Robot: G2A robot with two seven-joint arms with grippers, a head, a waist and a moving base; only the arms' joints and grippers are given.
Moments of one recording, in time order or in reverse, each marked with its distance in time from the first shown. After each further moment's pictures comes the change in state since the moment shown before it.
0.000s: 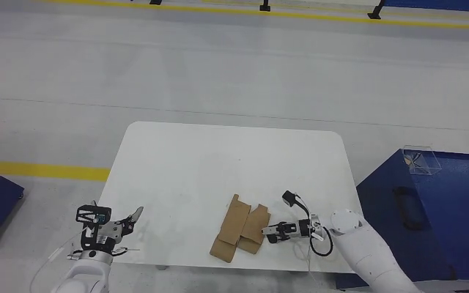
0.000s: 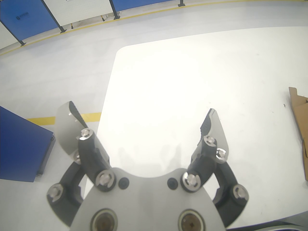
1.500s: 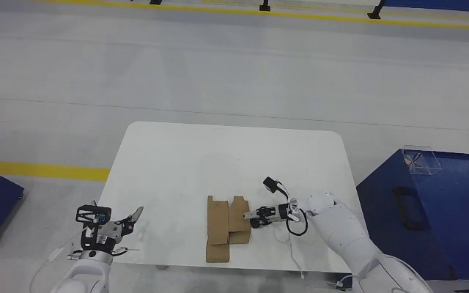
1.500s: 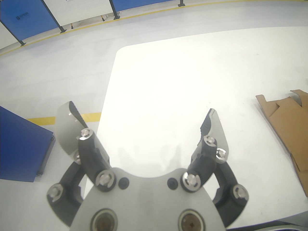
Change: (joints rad) left arm 0.000 0.000 0.000 0.000 0.000 0.000 0.000; right arm 0.261 -0.216 -0.212 0.370 0.038 -0.032 -0.047
